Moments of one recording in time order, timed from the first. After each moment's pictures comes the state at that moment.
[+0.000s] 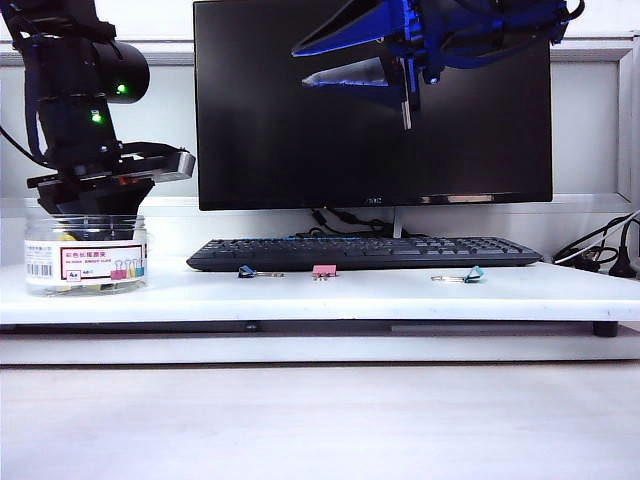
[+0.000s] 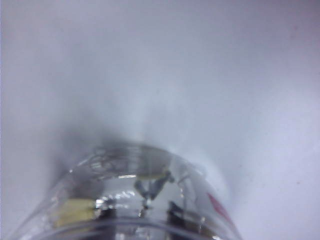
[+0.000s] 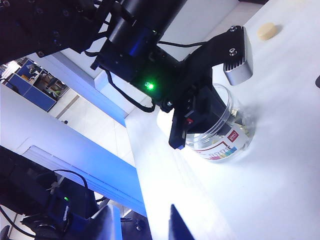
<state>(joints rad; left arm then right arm) -0.24 1.87 1.54 -0.96 0.10 0.30 0.40 1.60 1.17 0.06 -1.02 0.37</state>
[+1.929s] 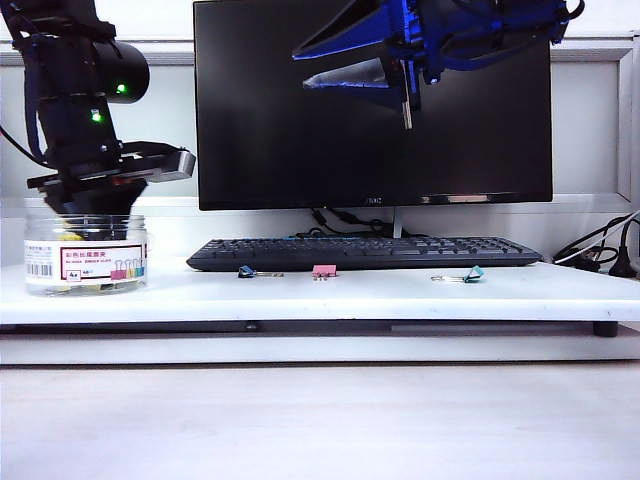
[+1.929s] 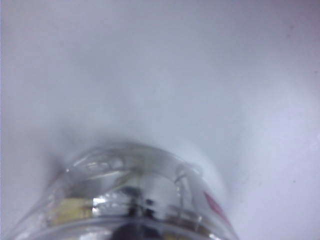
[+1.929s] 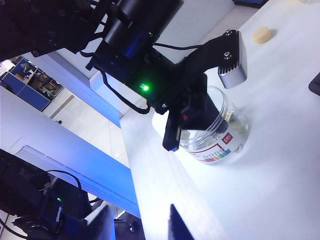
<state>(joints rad) -0.24 1.86 1.54 -0.96 0.11 0.30 0.40 1.60 1.17 0.06 -1.01 0.35</state>
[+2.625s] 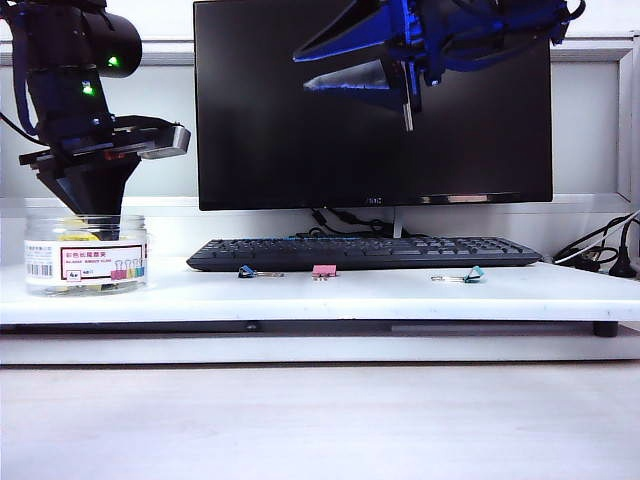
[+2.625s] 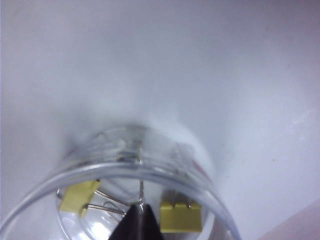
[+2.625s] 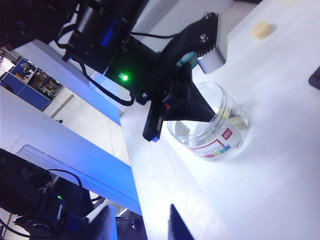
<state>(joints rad) -0.24 1.81 1.54 -0.99 0.11 0.30 0.40 1.60 1.17 0.04 -1.01 0.35</state>
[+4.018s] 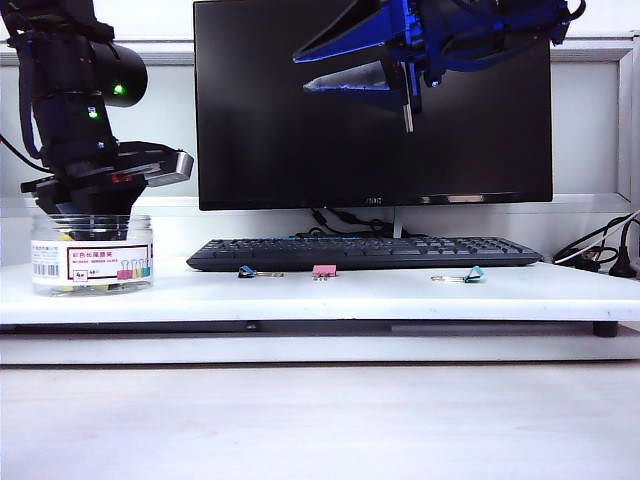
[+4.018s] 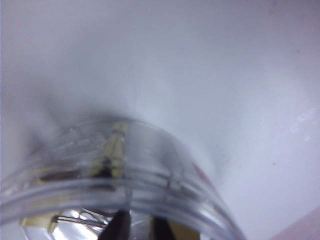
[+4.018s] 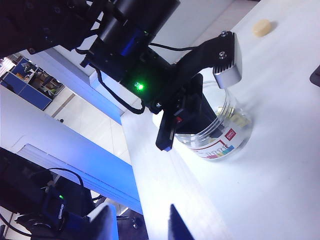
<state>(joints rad) -0.24 1.86 1.53 -1.01 0.15 0.27 0.40 1.60 1.17 0.04 -1.01 0.35</state>
